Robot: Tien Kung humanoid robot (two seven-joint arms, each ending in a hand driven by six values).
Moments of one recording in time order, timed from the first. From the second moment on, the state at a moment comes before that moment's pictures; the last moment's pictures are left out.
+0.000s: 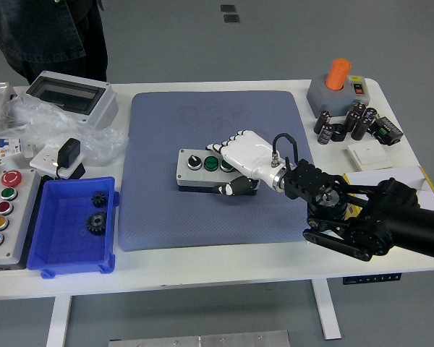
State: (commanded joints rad) left arm -0.01 0.17 -1.46 -0.18 1.14 -0.07 0.30; right arm 0.95 -0.25 0.01 0.99 -1.93 -0.39 -0.15
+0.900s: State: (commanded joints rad) left arm 0.00 0.17 -1.48 -0.18 1.14 -0.16 0.33; right arm 0.96 -0.25 0.01 1.00 -1.92 -0.35 -0.17
